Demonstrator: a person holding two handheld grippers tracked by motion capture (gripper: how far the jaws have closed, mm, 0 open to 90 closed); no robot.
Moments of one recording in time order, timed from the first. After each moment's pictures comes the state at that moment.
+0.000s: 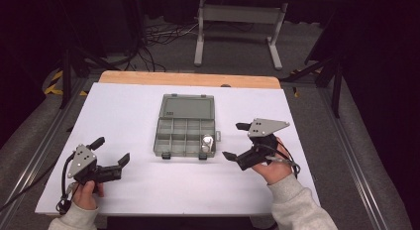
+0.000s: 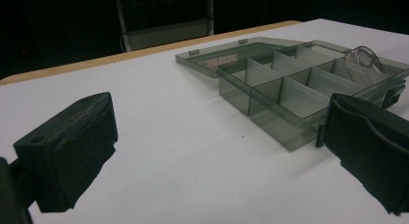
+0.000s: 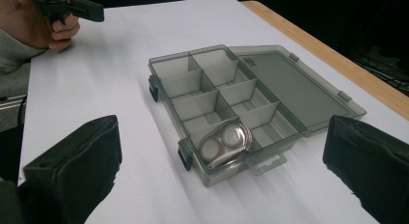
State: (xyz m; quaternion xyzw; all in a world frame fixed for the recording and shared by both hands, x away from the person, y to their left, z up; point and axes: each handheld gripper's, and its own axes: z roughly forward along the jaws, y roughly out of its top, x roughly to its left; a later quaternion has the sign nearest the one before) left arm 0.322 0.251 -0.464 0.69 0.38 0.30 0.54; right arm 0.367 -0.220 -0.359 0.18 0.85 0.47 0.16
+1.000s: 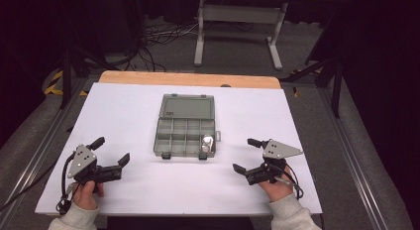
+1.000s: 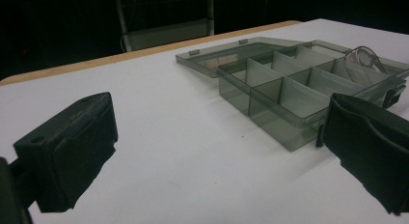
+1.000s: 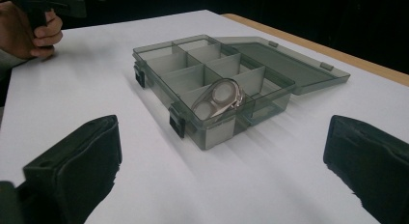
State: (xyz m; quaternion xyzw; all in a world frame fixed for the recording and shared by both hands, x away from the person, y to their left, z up) left arm 0.322 0.251 -0.464 0.69 0.38 0.30 0.54; right arm 0.343 -0.260 -0.427 0.23 0.79 0.54 0.19
